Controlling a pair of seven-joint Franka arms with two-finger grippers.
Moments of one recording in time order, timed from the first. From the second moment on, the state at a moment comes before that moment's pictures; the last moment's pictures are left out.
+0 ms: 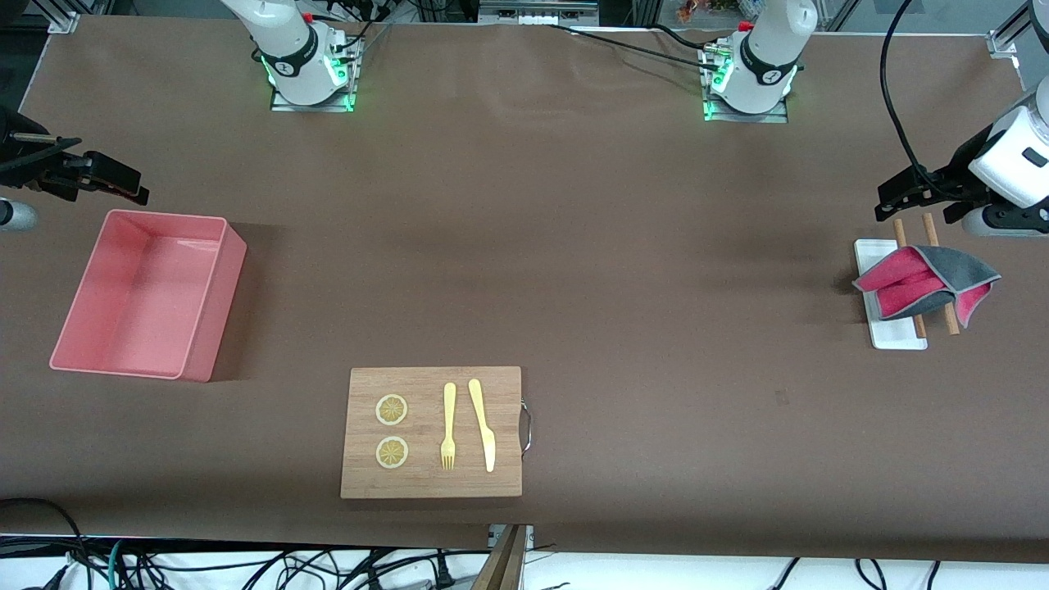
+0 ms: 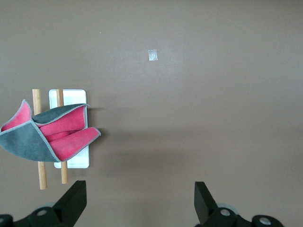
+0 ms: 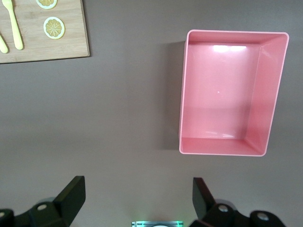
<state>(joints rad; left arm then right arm) -0.04 -0.03 0.05 -1.73 -0.02 1.66 0.00 -0.10 0.08 0.10 -1.48 0.01 1.46 0.06</state>
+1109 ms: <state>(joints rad) -0.05 -0.03 0.05 -1.73 -0.02 1.61 0.01 -0.10 0.09 0.10 -1.48 0.01 1.46 0.06</state>
